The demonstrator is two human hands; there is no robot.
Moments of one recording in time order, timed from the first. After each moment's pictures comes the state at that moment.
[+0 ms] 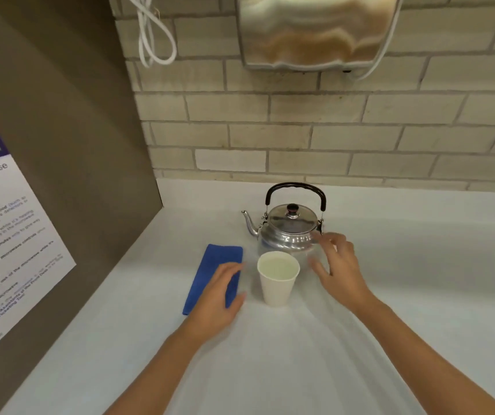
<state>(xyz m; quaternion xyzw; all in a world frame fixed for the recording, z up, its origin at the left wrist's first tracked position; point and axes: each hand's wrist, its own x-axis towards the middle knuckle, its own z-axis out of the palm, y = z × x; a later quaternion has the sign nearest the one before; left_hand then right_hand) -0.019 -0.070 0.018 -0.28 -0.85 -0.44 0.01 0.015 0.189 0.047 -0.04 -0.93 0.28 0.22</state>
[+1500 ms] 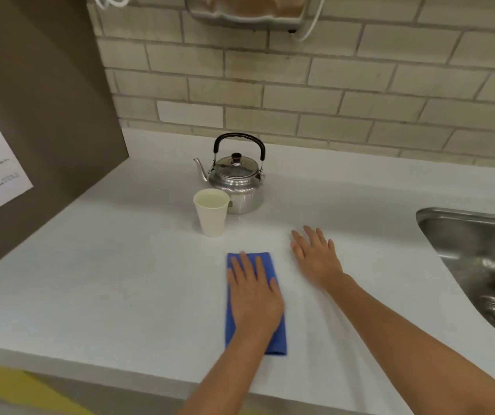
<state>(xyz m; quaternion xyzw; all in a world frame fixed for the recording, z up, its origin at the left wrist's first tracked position) 0.161 0.122 -0.024 -0.08 -0.99 -0.13 0.02 0.116 0.281 -0.007 -0.09 -0.98 0.17 0.00</state>
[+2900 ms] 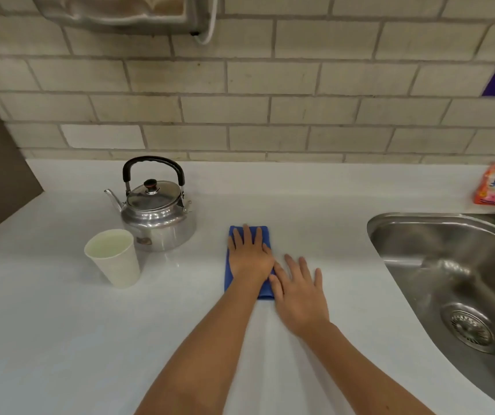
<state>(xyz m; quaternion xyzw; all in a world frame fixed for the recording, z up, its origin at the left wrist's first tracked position) 0.018 0.303 -0.015 -0.17 -0.98 -0.11 -0.02 0.129 0.370 -0.031 -0.13 -0.98 0.13 0.06</state>
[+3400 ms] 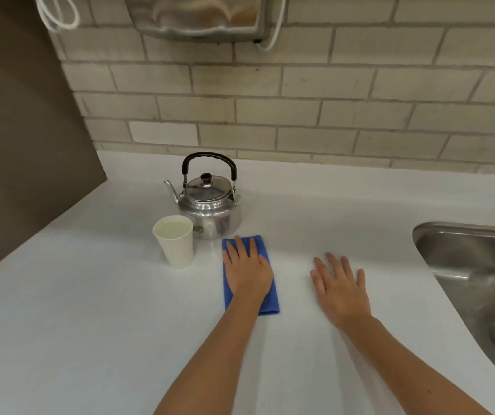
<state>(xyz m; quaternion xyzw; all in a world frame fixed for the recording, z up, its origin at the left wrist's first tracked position) 0.051 0.206 -0.013 -0.07 -0.99 -0.13 0.01 0.130 0.366 -0.022 -0.15 -0.98 0.11 0.04</state>
